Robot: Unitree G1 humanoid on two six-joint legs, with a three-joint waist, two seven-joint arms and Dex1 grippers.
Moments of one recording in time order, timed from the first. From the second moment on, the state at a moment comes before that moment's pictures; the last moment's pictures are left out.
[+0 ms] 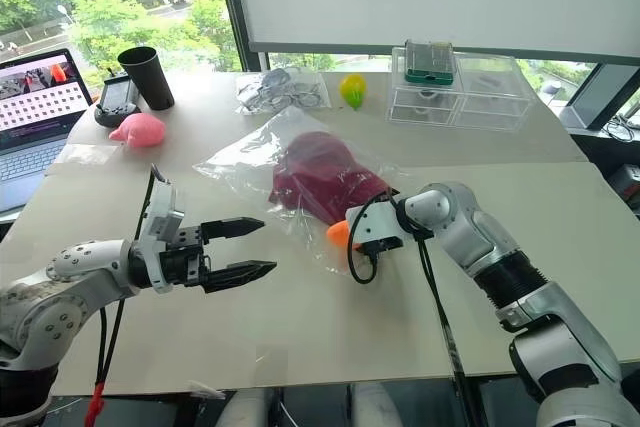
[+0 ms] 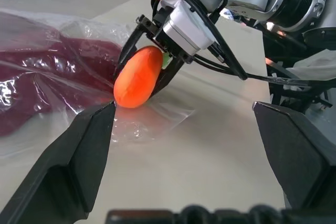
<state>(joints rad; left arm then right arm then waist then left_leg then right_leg) -0.20 0.76 0.12 -0.52 -0.87 0.75 -0.84 -0.79 -0.71 0.51 0.19 -0.23 -0.06 1.10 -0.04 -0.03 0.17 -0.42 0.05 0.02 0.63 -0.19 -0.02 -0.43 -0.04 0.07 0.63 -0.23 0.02</state>
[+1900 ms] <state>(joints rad) -0.08 0.73 0.14 -0.65 -0.91 0.75 -0.72 -1.20 -0.57 0.28 1.33 -0.44 0.07 0.04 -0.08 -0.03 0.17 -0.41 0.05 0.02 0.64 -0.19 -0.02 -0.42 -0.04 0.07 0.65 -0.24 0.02</state>
